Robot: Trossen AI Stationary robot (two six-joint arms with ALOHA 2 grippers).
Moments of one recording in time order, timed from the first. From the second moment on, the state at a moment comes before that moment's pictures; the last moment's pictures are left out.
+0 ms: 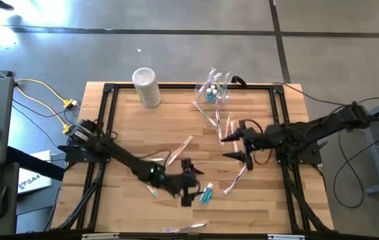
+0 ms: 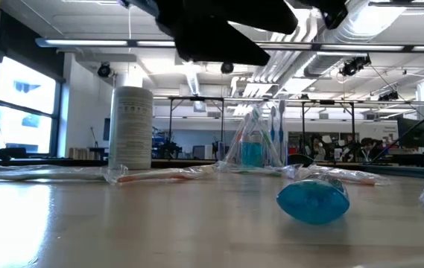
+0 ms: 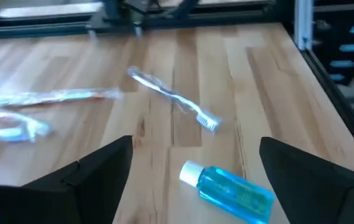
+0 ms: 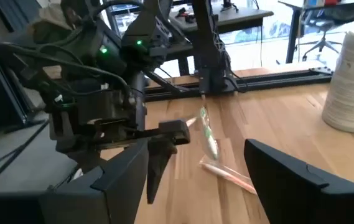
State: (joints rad) left arm -0.49 1.85 1.18 0.23 -0.50 -0.21; right arm 0.28 0.94 0.66 0.09 0.18 0.21
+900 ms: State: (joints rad) left arm -0.54 2.27 1.55 -0.12 -0.73 -0.92; right arm 0.72 0.94 0.66 0.03 0.29 0.27
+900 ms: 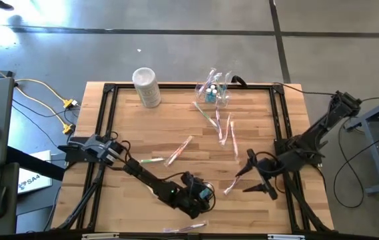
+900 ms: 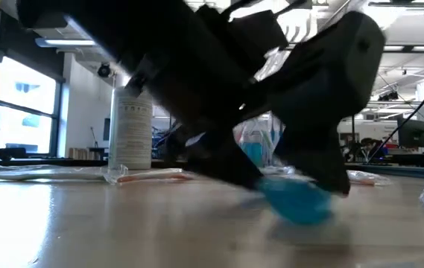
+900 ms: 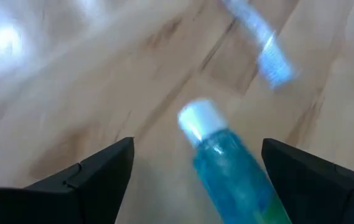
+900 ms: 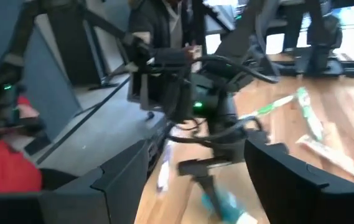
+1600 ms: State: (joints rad) left arm -0.57 2.27 1.55 -0.36 -0.58 -1.20; right arm 0.82 0.94 0.66 0.01 0.29 0.27
